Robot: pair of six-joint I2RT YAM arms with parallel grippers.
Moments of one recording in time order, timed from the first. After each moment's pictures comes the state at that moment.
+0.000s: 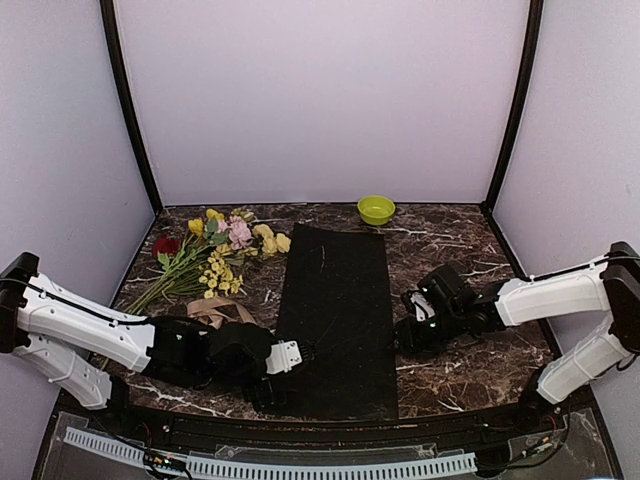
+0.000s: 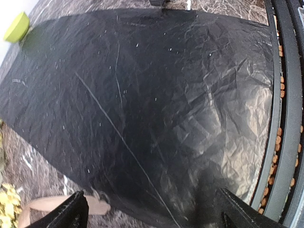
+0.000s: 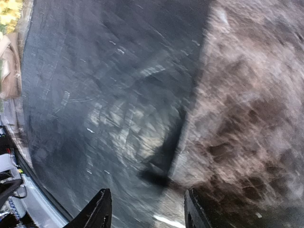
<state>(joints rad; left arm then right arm) -1.33 1.38 0.67 -0.16 -0.28 0.12 0.78 1.41 0.59 -0.22 -0.27 0.74</state>
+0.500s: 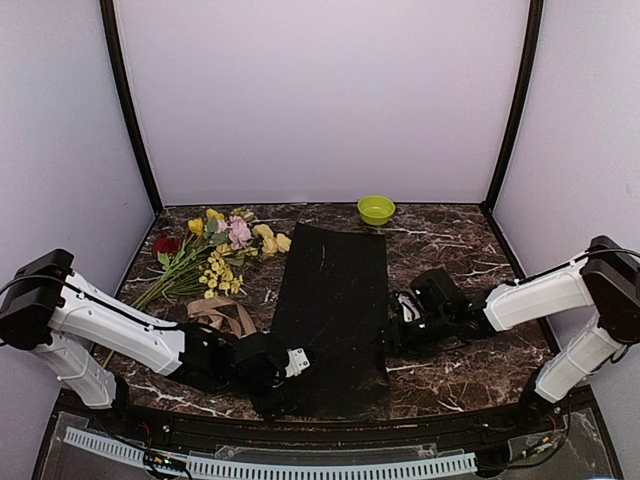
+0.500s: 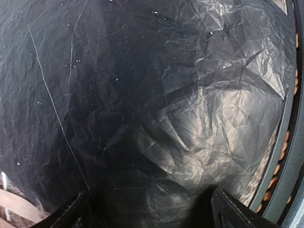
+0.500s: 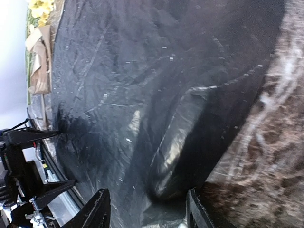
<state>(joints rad) -1.31 1.55 0.69 -0.16 -0.17 -0.09 0.81 1.50 0.57 0.04 -0.40 0.82</state>
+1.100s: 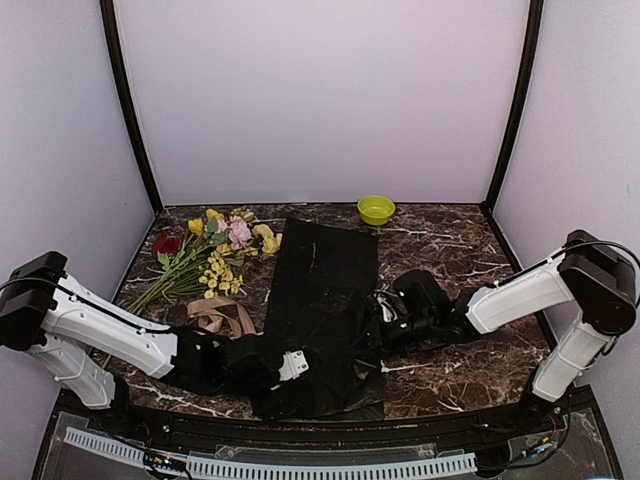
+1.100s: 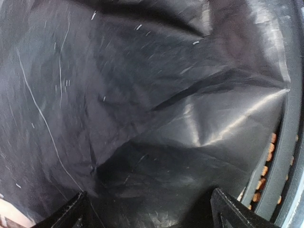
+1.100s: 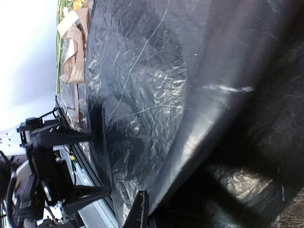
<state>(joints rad) -1.31 1.53 0.65 -0.09 -0.14 -0.09 0.89 1.62 0.62 0.24 -0.50 0.94</state>
